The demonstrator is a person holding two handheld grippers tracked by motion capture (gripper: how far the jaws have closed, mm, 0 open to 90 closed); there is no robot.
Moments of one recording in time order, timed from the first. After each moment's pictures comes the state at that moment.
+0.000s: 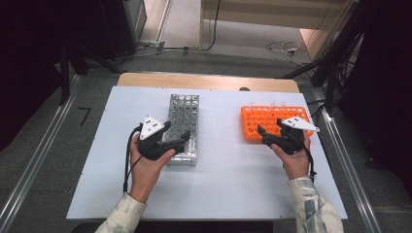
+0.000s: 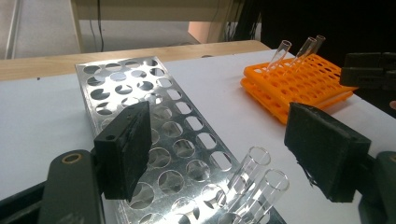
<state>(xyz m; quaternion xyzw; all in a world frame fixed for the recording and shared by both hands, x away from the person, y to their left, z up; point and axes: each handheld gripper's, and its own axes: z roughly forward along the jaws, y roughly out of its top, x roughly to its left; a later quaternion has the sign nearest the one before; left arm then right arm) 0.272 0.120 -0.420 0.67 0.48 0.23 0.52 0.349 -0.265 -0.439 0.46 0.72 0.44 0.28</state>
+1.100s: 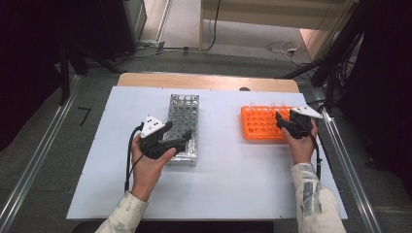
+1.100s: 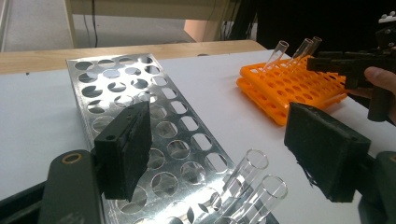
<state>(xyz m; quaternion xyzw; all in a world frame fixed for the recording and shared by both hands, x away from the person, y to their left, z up) 0.276 0.118 -0.422 0.67 0.48 0.22 0.53 0.414 -0.305 -0.463 0.53 0.68 0.37 0.34</state>
